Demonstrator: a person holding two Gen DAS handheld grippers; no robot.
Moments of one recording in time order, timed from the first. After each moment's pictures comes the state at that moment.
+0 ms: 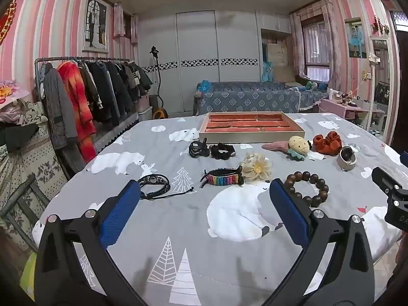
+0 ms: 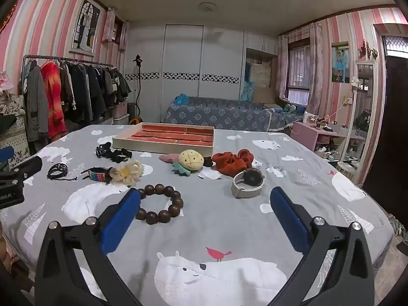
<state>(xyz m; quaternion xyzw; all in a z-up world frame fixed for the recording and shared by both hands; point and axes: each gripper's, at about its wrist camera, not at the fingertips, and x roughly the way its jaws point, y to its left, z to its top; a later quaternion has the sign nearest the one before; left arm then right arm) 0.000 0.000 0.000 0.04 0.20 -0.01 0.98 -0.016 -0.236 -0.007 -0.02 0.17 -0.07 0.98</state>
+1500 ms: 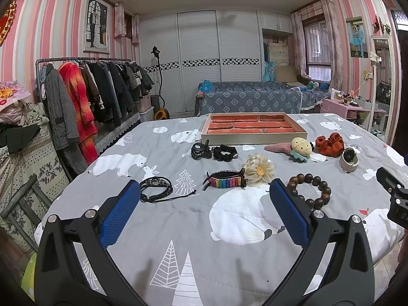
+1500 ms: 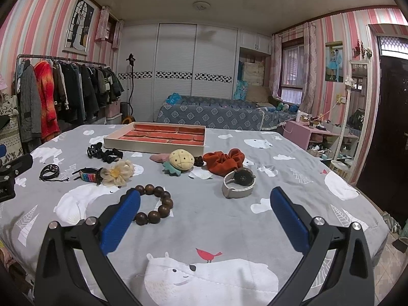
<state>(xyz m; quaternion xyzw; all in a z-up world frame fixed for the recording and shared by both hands) 0.002 0.003 0.002 0.04 0.20 0.00 0.98 -0.012 -0.242 -0.007 -0.02 0.18 -0.09 0.98</state>
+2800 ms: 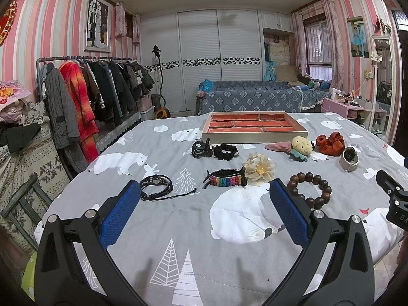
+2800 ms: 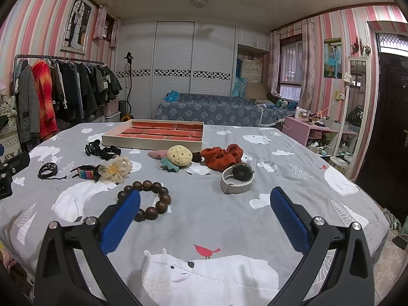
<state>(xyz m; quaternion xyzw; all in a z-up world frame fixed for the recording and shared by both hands) 0.003 0.004 0.000 0.04 0.20 0.00 0.98 -0.014 -0.243 -0.012 -0.02 0.18 -0.09 0.98</state>
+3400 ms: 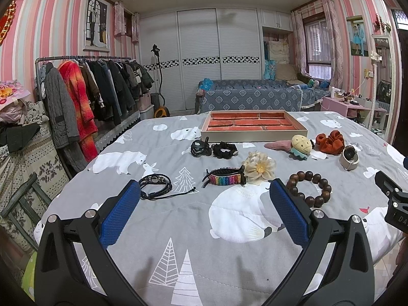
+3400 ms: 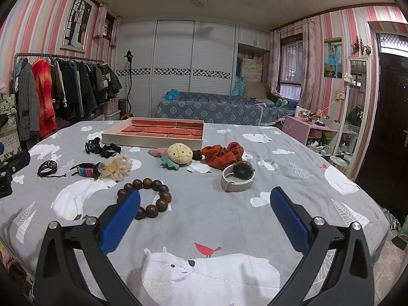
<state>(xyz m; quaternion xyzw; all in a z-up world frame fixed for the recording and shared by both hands) 0.003 0.001 -0.003 0.04 0.20 0.00 0.98 -0.013 -0.245 -0.015 -0.02 0.19 -0.10 0.98</state>
